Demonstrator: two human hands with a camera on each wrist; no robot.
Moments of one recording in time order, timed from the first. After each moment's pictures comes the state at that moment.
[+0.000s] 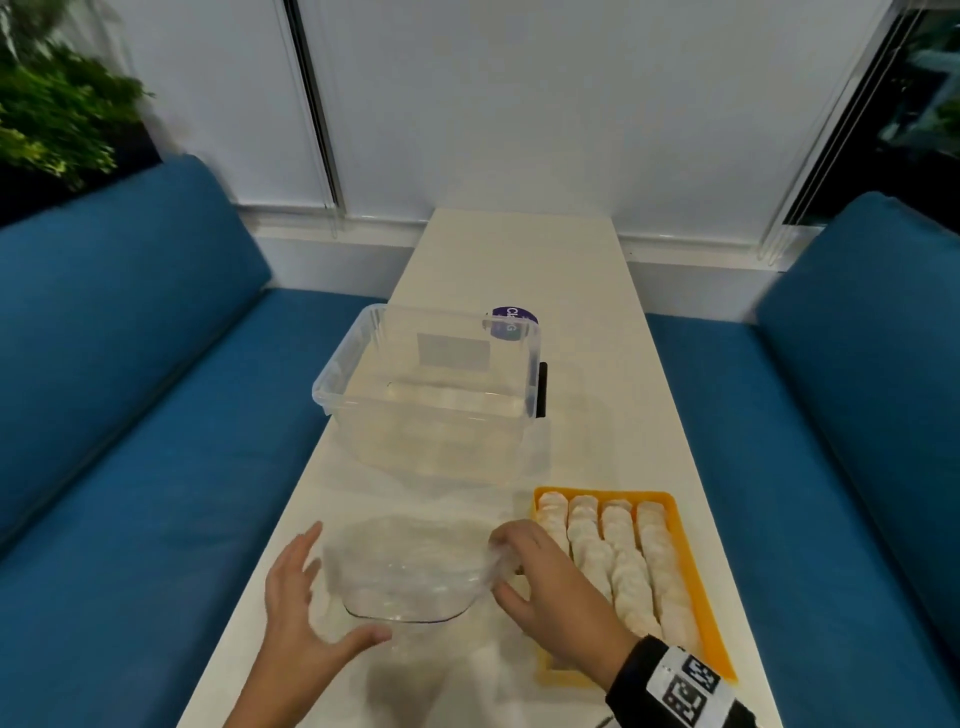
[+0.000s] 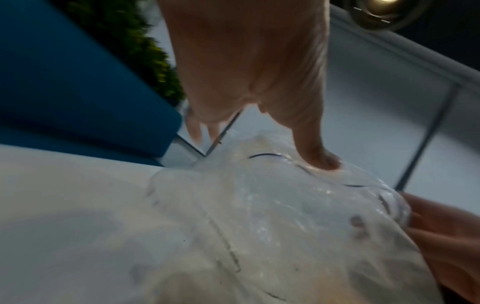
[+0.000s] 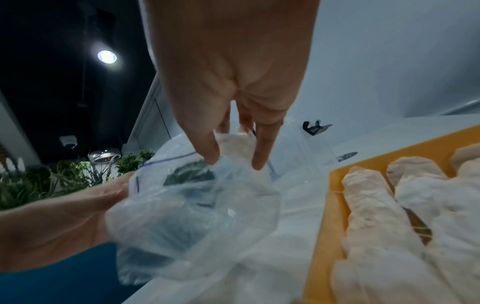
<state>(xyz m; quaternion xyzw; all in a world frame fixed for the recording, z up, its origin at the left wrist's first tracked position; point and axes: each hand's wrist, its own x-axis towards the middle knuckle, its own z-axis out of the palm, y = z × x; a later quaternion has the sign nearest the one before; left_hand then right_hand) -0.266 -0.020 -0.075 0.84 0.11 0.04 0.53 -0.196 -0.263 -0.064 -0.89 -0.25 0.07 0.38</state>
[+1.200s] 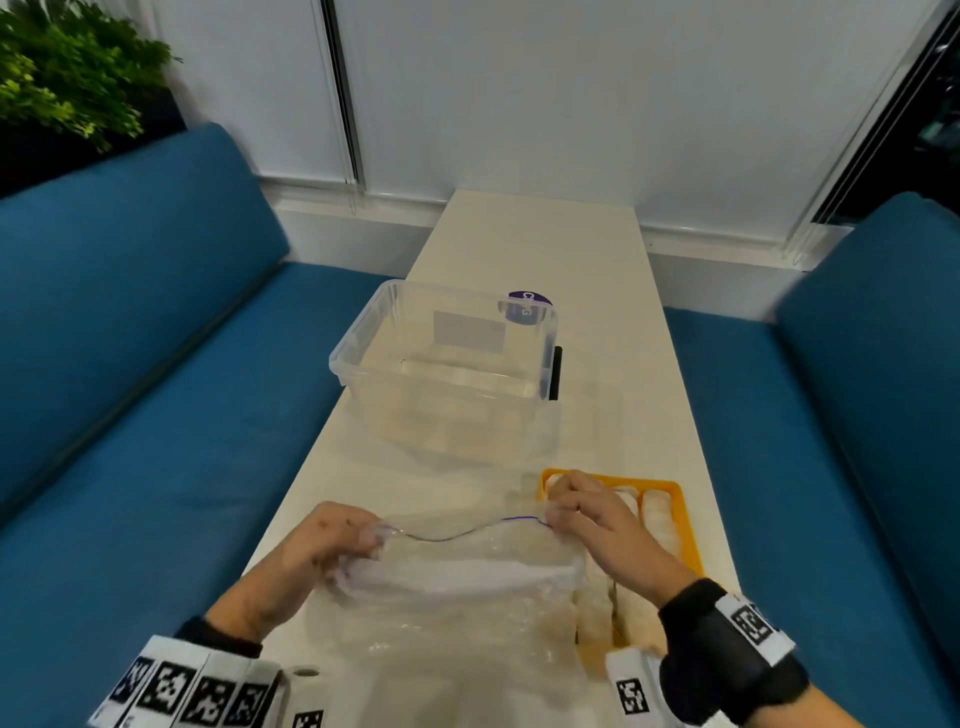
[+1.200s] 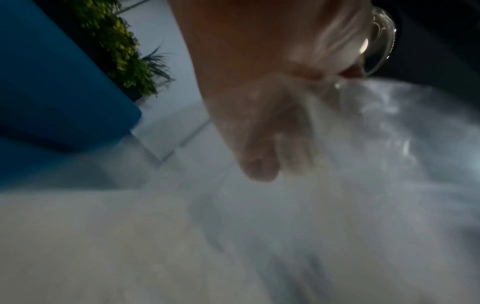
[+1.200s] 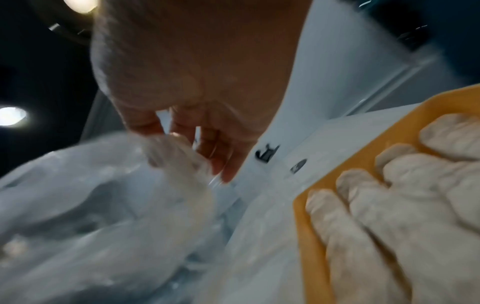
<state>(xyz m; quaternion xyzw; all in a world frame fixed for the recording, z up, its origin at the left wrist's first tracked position) -0.241 -0.019 -0.006 0.74 -0.02 -0.10 0.66 -0.169 -0.302 -0.036 -0.81 -0.21 0.15 0.53</state>
